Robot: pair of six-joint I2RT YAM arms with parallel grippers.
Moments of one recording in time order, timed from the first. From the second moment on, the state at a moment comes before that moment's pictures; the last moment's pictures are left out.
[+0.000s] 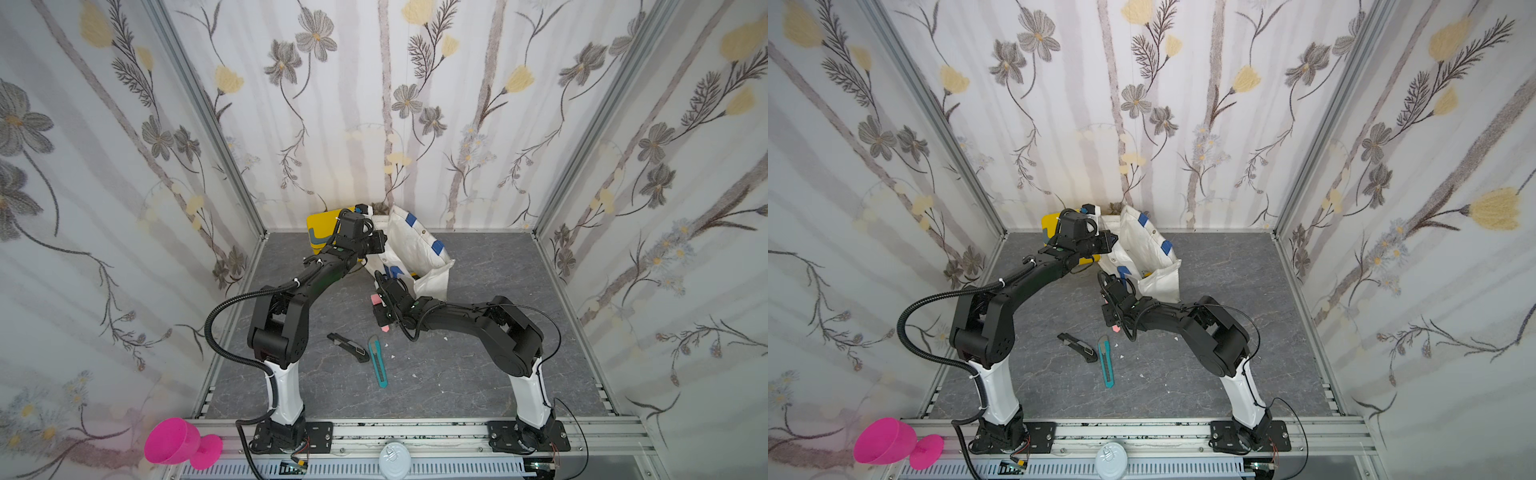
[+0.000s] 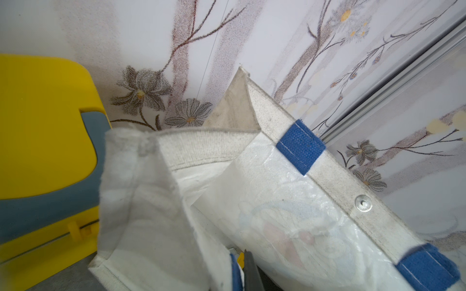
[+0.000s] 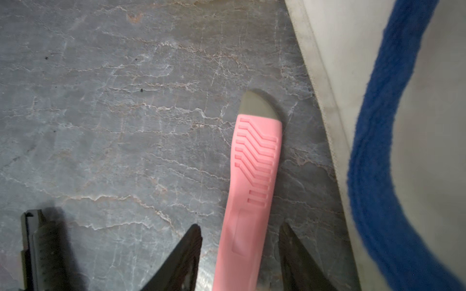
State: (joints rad) left arm -0.36 1.93 1.52 -0.05 0.29 -0.42; right arm 0.88 2.08 1.35 -0.12 0.12 0.41
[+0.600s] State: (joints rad) left arm -0.36 1.91 1.51 -0.04 0.30 -0.42; right arm 0.85 2.19 1.51 -0.18 0.10 0.38
